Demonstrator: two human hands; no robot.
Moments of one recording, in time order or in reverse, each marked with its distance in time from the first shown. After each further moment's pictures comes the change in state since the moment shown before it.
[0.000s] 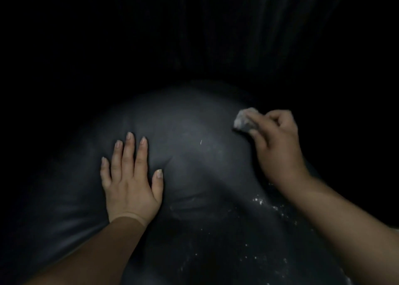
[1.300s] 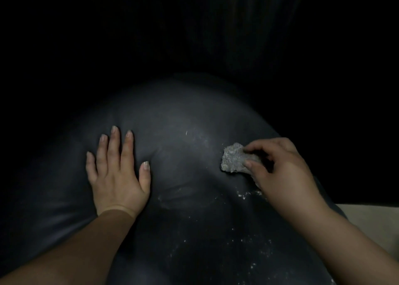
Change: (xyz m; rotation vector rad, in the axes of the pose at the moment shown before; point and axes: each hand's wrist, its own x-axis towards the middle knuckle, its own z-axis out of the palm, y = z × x) left_hand -0.003 0.003 0.000 -0.019 0.030 -0.003; right_hand -0.067 -0.014 -0.053 0.095 -0.181 0.273
